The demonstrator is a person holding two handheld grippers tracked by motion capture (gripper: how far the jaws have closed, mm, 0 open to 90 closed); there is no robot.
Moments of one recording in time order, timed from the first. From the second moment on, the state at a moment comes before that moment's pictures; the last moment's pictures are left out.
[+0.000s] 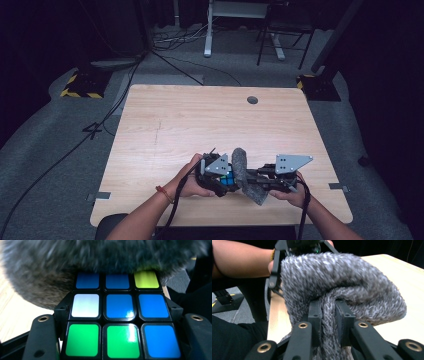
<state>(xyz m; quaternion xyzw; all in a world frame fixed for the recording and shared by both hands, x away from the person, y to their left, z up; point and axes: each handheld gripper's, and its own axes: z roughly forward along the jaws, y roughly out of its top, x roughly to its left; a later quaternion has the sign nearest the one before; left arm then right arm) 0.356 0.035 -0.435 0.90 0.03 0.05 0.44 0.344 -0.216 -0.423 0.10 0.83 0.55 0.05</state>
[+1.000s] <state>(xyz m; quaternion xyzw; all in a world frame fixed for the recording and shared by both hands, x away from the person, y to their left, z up) 0.355 0.050 -0.413 0.87 0.03 0.08 0.49 0.351 -0.202 -0.444 0.11 0.87 0.48 0.04</state>
